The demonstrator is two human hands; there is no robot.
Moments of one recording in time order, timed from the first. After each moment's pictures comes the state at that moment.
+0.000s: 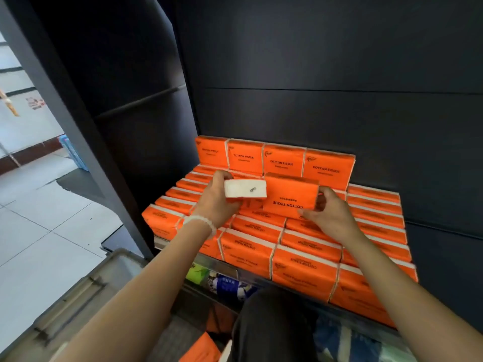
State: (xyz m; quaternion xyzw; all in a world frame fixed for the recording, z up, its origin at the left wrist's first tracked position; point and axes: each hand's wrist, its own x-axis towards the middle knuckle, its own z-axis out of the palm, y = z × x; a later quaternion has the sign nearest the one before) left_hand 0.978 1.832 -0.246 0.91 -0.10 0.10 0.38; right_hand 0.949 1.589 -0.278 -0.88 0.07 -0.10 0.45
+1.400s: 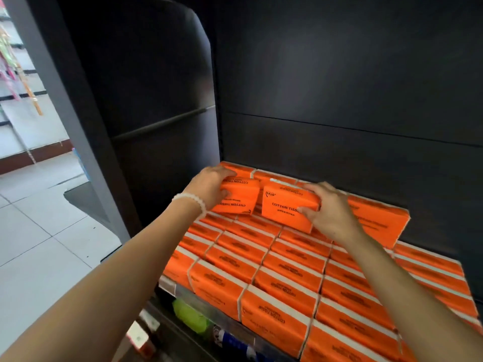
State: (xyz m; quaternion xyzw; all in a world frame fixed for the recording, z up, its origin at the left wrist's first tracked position) left_hand 1.100 1.905 -0.194 0.97 -0.15 0.11 0.13; right_hand 1.053 1.643 -0.221 -0.94 -0.09 -0.18 0.29
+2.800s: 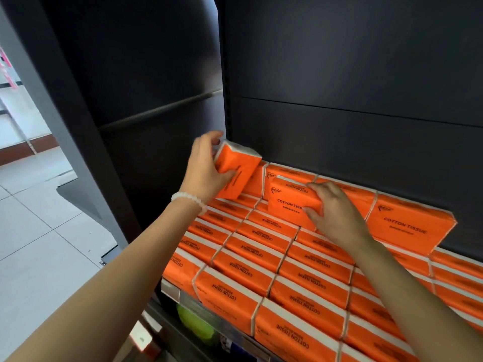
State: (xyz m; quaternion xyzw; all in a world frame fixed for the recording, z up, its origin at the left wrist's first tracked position) left_hand 1.118 1.918 -0.205 0.86 -0.11 0.25 0.43; right_hand 1.090 1.660 -0.258 -0.96 -0.09 -0.18 0.21
